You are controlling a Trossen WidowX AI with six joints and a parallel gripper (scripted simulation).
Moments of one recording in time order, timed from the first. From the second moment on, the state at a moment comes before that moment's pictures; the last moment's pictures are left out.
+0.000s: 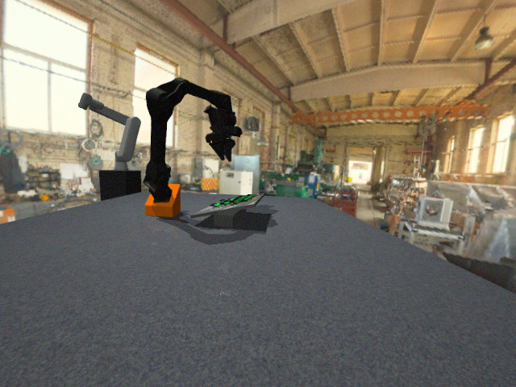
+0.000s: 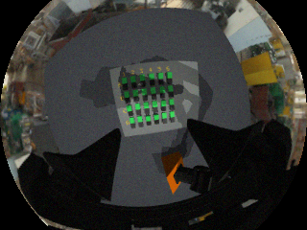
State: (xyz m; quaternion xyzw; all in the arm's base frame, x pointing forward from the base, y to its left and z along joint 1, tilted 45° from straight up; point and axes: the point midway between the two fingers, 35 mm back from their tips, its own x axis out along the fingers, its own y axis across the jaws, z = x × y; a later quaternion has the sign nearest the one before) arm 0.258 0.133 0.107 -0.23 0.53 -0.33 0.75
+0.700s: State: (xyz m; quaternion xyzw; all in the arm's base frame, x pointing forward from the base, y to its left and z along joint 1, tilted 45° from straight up) arm 0.343 0.090 0.008 -0.22 0.54 -0.32 0.75
